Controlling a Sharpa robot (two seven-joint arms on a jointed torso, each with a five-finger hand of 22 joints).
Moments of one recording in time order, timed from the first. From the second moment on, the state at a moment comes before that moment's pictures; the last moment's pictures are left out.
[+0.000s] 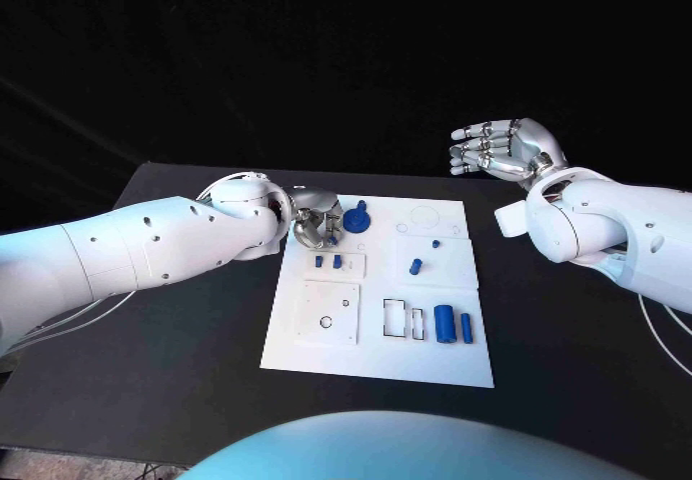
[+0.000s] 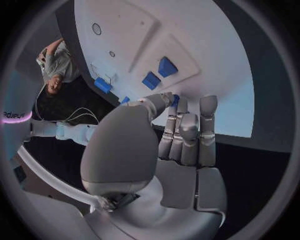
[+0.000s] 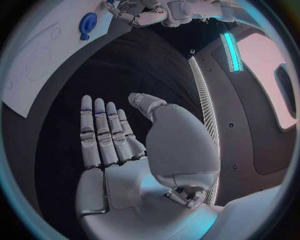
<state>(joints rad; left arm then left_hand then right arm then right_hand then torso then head) 1.21 -0.68 -0.08 1.31 -1.45 -0.01 -0.03 1.45 -0.20 0.60 0.08 0.22 0.94 0.15 0.41 0.29 1.01 0.08 0.53 0.15 1.26 0.01 1.33 0.89 0.17 1.12 0.11 0.96 0.94 1.31 -0.79 -0.16 1.38 -0.37 -0.49 0.34 1.26 -0.18 0.51 0.02 0.35 0.81 0.21 0.17 0.31 1.00 0.20 0.13 0.06 0.96 0.15 0.21 0.23 0.17 0.96 0.24 0.13 0.23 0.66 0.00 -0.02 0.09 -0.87</state>
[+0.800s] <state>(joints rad) 1.21 -0.69 -0.08 1.31 -1.45 -0.02 -0.03 1.44 -0.20 0.60 0.08 0.22 0.91 0.16 0.38 0.29 1.00 0.09 0.48 0.15 1.25 0.02 1.32 0.85 0.17 1.10 0.12 0.94 0.91 1.31 -0.79 -0.16 1.38 -0.37 -0.49 0.34 1.26 -0.18 0.51 0.02 0.35 0.81 0.21 0.17 0.31 1.00 0.20 0.13 0.06 0.96 0.15 0.21 0.23 0.17 0.96 0.25 0.13 0.22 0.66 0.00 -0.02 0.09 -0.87</state>
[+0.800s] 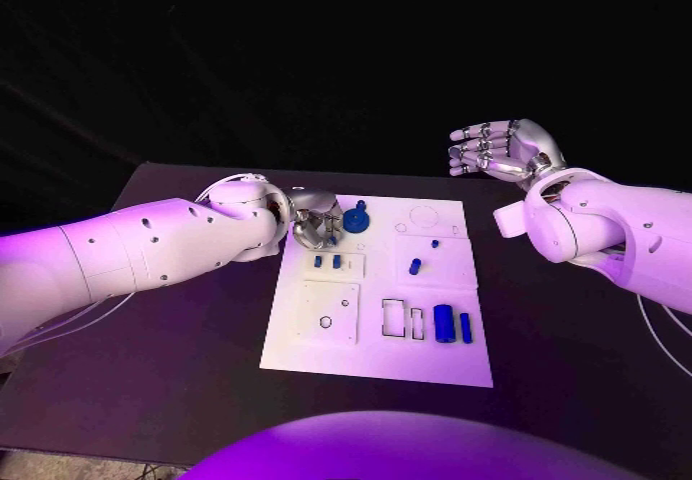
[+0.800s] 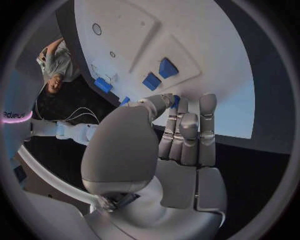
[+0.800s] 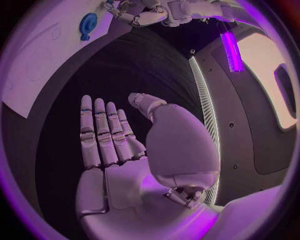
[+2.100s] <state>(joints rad) 1.21 -0.71 -0.08 1.33 -1.44 -0.03 -0.02 1.40 -0.24 0.48 0.10 0.22 0.77 0.13 0.26 0.29 0.76 0.15 0.38 0.11 1.15 0.08 1.29 0.70 0.17 1.06 0.16 0.86 0.84 1.30 -0.79 -0.16 1.37 -0.38 -0.48 0.34 1.26 -0.18 0.51 0.01 0.35 0.81 0.21 0.16 0.30 0.99 0.19 0.11 0.06 0.96 0.14 0.20 0.22 0.17 0.96 0.25 0.12 0.22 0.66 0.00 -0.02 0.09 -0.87</state>
